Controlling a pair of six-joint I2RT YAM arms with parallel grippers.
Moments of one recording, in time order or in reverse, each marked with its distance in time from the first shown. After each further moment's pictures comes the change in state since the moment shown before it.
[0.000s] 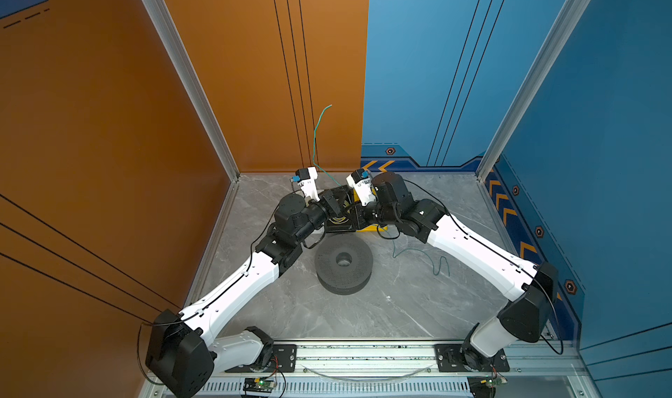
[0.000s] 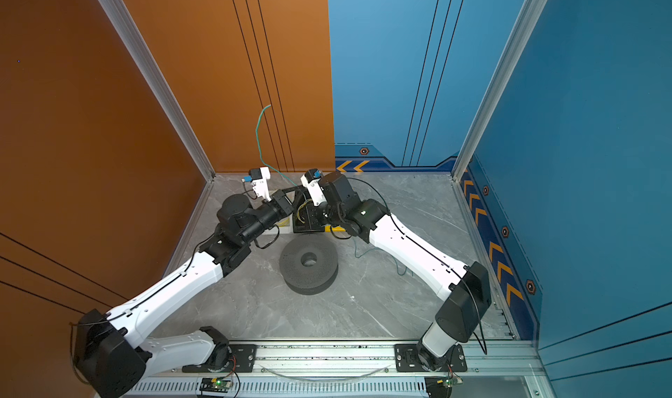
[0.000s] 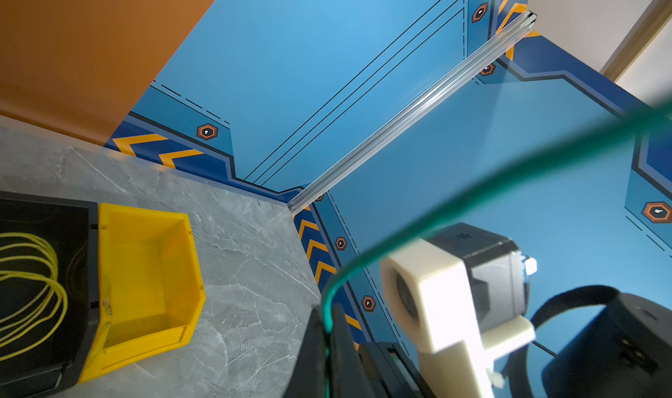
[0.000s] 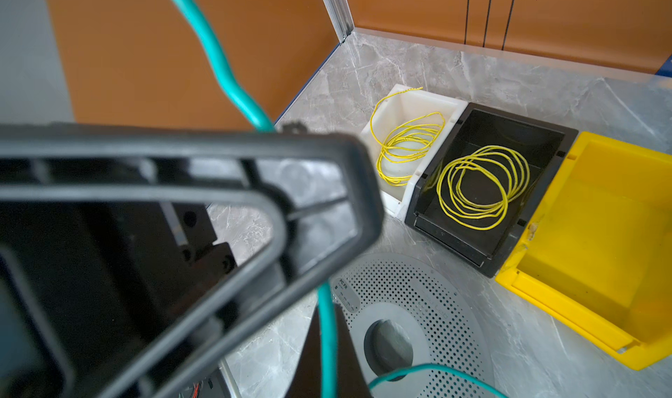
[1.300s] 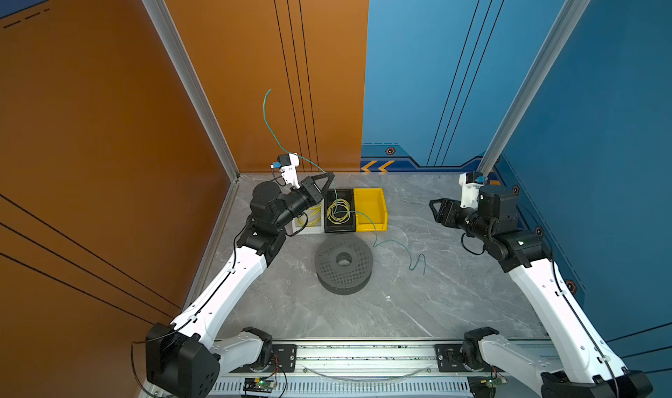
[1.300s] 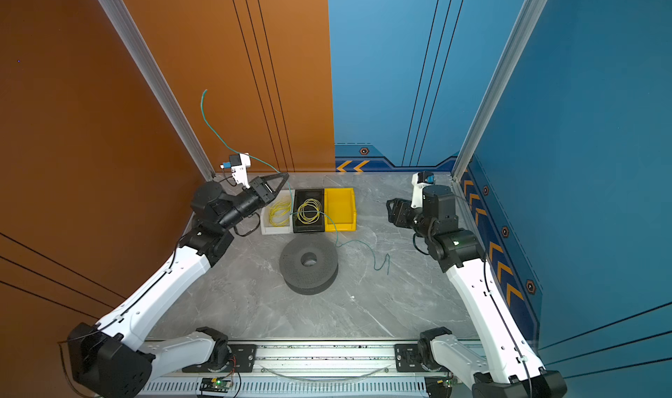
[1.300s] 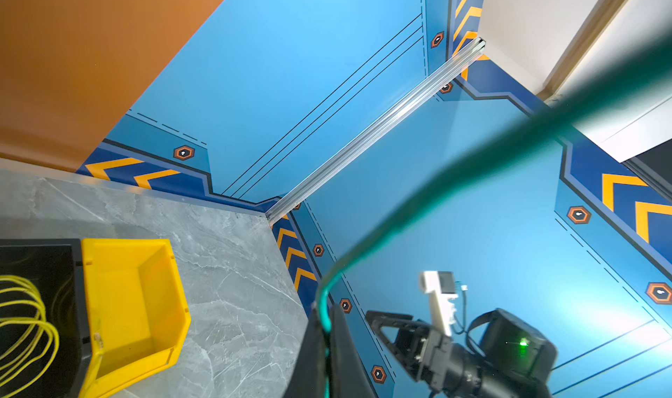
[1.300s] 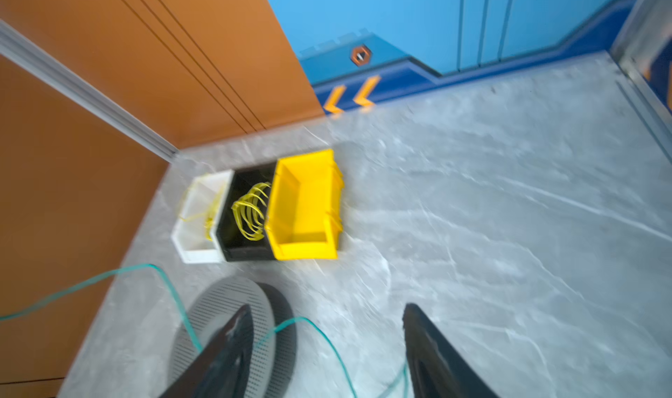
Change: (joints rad) left arm 0.191 -0.017 0.089 -0.026 0.274 -0.048; right arm -0.561 -0.548 -0.455 -0.126 0.141 0.036
